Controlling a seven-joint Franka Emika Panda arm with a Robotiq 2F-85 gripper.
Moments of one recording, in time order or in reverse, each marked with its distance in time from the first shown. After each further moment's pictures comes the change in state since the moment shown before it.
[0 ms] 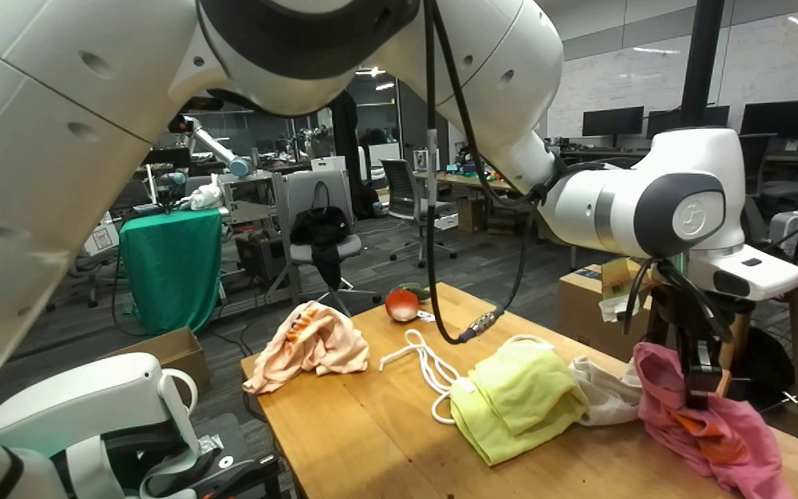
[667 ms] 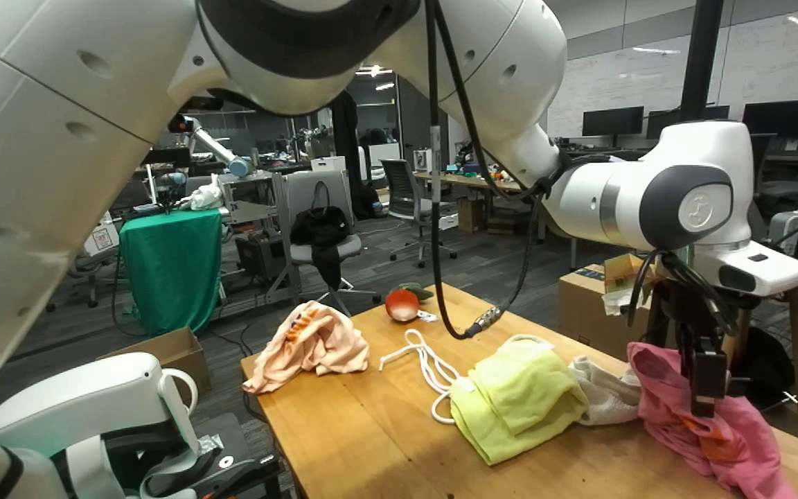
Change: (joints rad) arm -0.005 -0.002 0.001 0.022 0.014 -0.047 -0.013
